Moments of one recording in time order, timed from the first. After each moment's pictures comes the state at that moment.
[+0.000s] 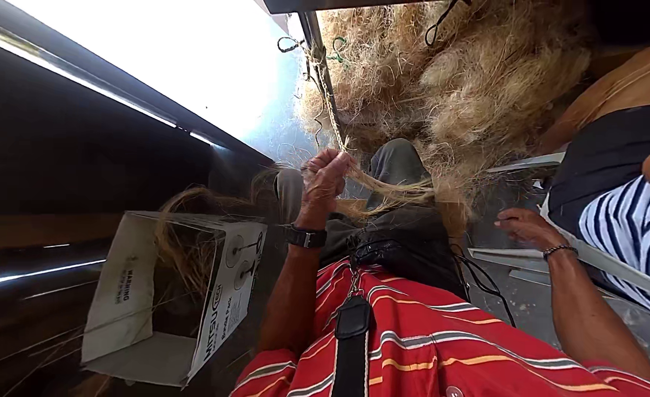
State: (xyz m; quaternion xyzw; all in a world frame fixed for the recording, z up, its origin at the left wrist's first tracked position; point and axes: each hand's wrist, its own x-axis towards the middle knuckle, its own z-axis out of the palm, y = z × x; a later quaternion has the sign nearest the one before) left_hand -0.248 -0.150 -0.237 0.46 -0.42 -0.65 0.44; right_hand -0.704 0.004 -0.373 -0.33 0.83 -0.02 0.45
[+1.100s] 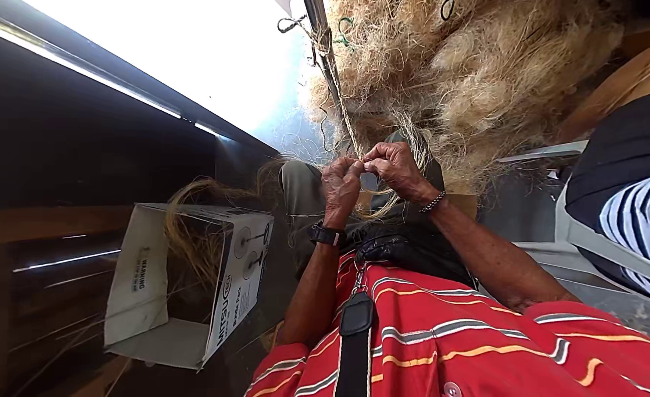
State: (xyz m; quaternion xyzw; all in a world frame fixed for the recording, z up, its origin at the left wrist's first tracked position) left_hand -0.261 -0.134 -0.290 0.60 -0.51 -0.50 0.37; right_hand -0.413 -0.154 -0.296 -0.52 0.53 -0.44 0.50
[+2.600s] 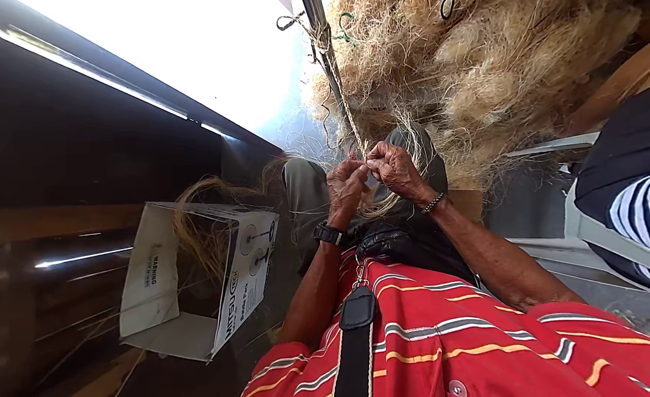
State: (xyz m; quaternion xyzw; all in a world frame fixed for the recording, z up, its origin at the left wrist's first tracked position) left_hand -0.266 -0.125 -0.306 0.54 -0.48 -0.56 0.41; right_hand -0.416 -0.146 -0.315 -0.53 0.50 -0.43 0.53
